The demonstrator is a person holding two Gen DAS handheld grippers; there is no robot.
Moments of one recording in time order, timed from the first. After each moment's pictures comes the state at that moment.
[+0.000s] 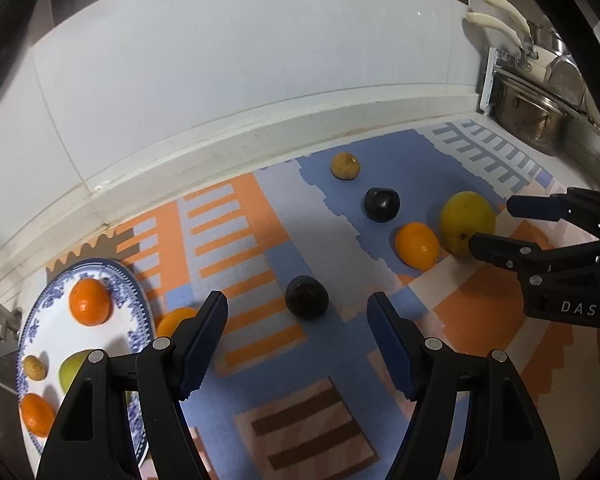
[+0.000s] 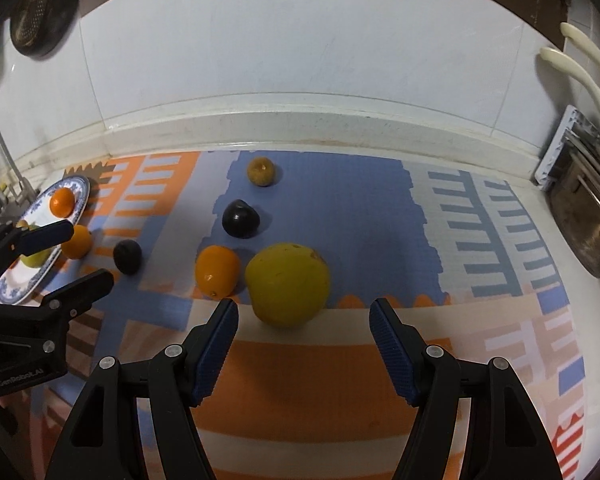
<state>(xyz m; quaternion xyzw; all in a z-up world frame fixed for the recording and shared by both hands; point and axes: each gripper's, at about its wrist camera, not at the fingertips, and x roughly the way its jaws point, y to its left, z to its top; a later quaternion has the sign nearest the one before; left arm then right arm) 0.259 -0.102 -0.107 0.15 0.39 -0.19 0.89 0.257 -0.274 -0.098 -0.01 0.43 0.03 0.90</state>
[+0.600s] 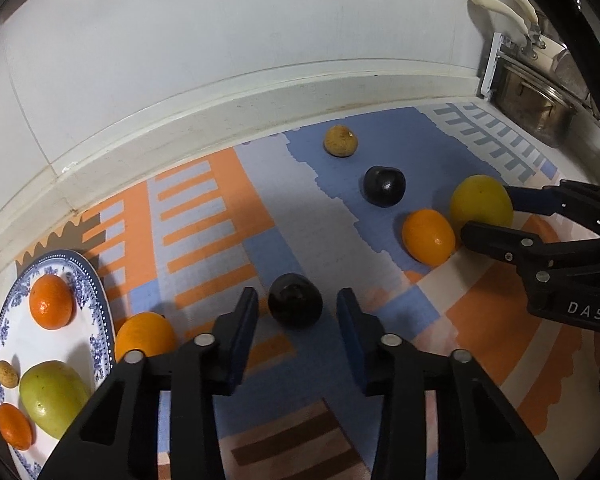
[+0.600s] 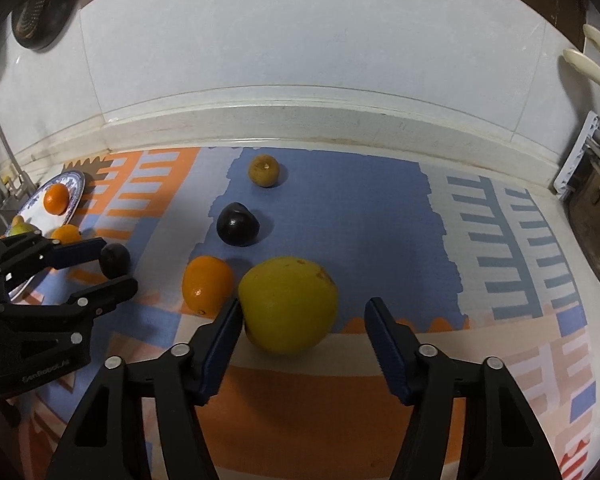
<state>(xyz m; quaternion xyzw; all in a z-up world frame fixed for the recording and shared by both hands) 0.280 -0.107 -0.129 0.14 0.43 -0.21 0.87 0.273 -0.273 -0.108 -0.02 0.43 0.05 0.90</state>
